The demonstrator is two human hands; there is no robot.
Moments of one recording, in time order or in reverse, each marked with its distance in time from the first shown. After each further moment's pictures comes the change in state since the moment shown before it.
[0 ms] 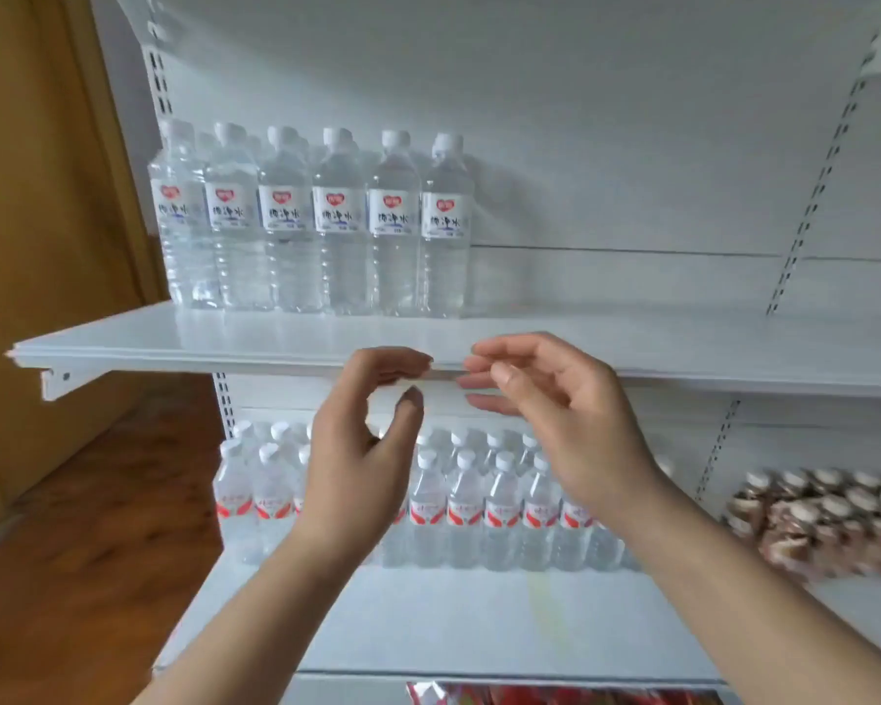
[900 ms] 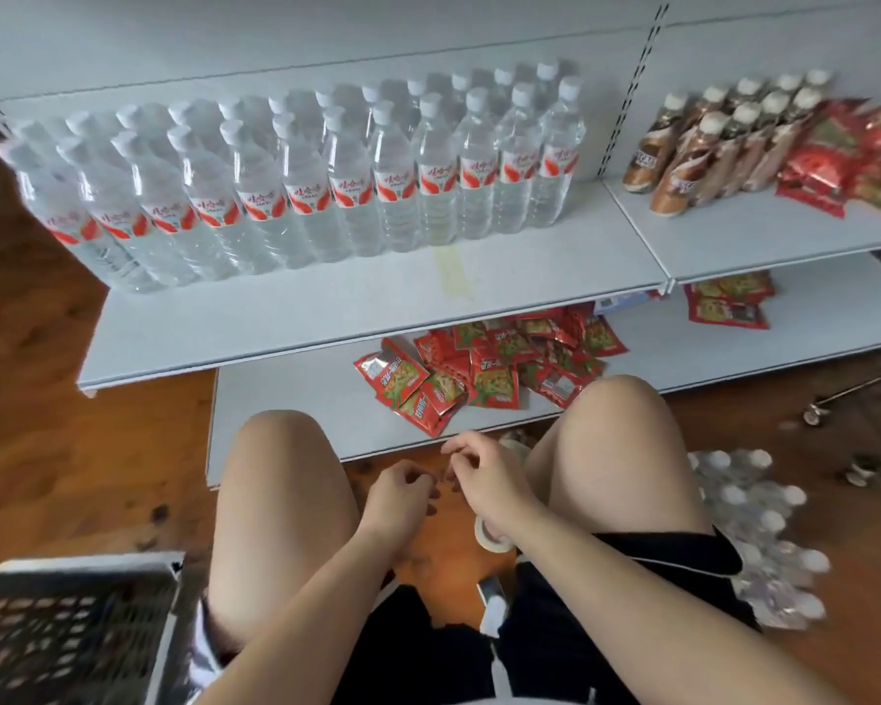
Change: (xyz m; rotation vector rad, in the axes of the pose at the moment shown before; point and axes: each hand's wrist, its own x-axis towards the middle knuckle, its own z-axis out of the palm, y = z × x) left_hand -0.367 -0.095 0.063 0.269 -0.773 -1.303; right_hand -0.357 0.233 0.009 -0.442 -0.093 0.993
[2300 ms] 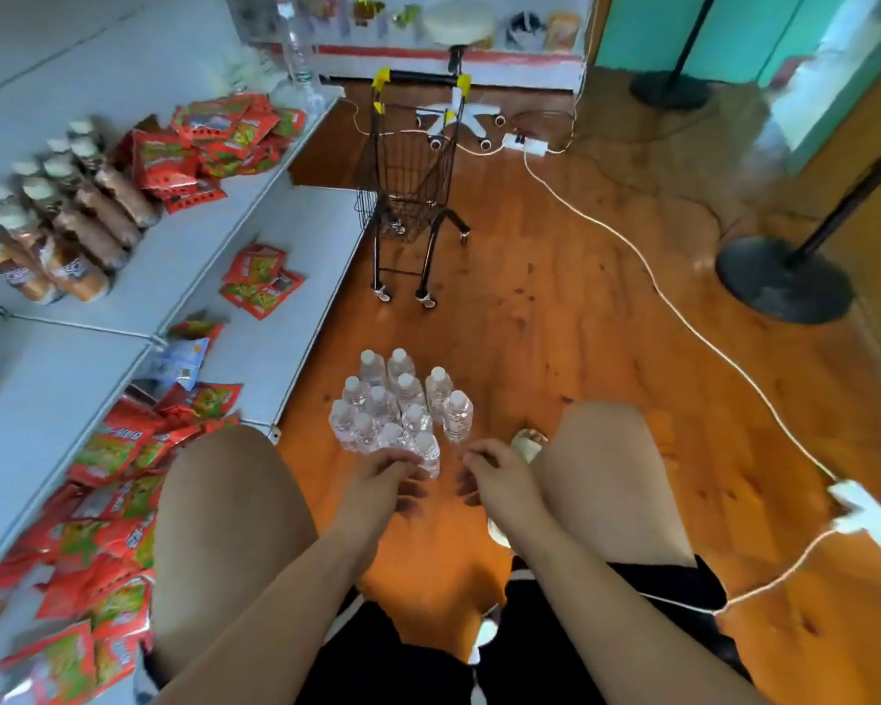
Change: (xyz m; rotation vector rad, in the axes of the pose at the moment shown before) left_hand -0.130 0.069 0.260 0.304 -0.885 0.342; right_hand -0.265 0.186 -0.110 0.956 1.075 0.536
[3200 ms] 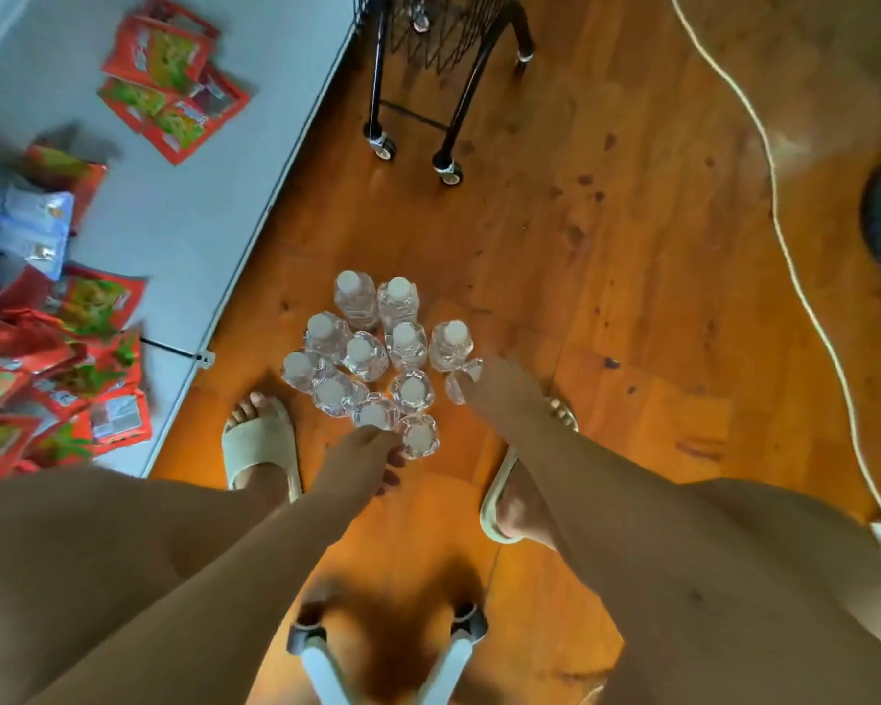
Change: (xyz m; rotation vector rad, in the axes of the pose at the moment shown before) left_hand 0.259 -0.065 -0.006 0.128 -0.058 -0.426; right_hand 0.329 0.053 0.034 -1.123 -0.103 0.079
